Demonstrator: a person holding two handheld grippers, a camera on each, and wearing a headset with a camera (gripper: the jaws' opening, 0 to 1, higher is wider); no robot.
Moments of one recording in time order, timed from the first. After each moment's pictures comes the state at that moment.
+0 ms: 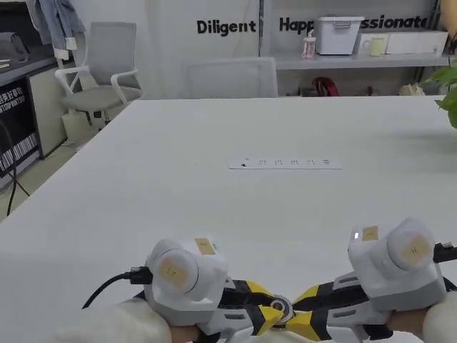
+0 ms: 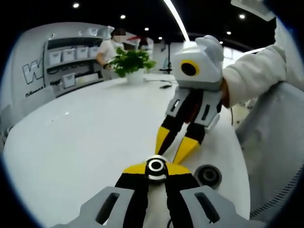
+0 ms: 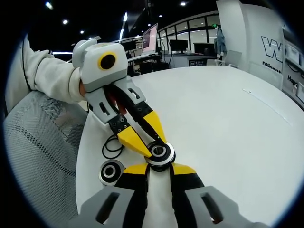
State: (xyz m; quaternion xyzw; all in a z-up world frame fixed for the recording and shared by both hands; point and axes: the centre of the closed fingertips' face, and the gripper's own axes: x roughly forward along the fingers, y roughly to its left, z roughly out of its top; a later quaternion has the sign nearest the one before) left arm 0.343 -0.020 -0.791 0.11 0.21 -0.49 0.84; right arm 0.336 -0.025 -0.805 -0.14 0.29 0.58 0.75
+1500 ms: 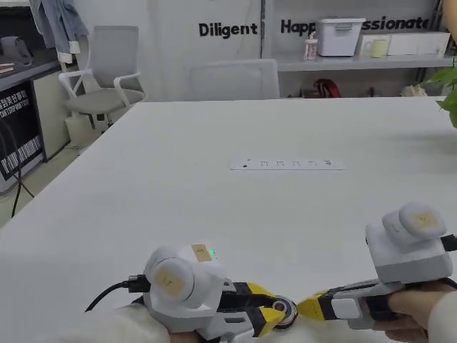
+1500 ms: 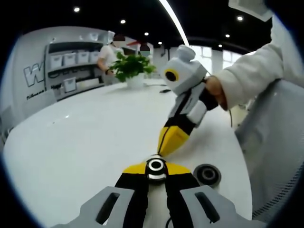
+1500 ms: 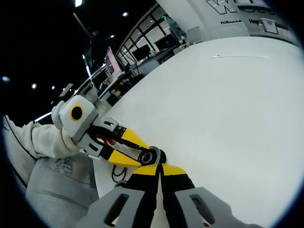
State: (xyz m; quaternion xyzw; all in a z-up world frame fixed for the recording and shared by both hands) left arm 0.340 -0.019 -0.791 0.10 0.19 -0.49 0.84; right arm 0.348 -0.035 -0.803 0.10 0.40 0.49 0.77
